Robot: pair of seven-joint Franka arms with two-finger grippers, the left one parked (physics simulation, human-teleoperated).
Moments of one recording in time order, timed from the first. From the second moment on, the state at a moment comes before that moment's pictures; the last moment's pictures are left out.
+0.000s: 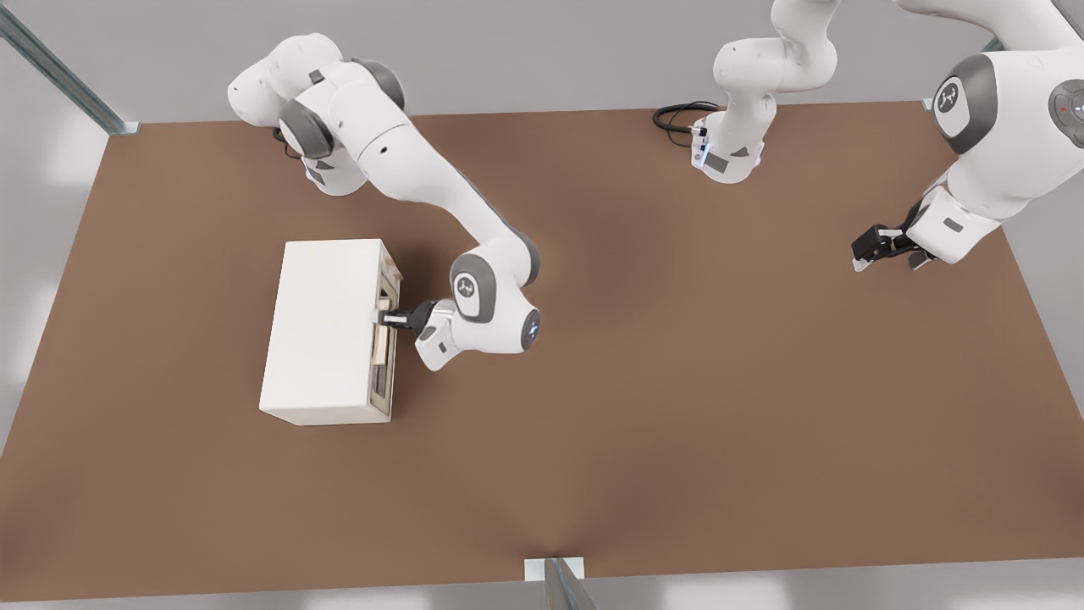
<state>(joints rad) 0.73 0.86 -0.09 -1.06 -0.64 0.98 0.45</state>
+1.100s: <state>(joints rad) 0.74 0.91 -0.07 -1.10 -0.62 1.07 0.70</state>
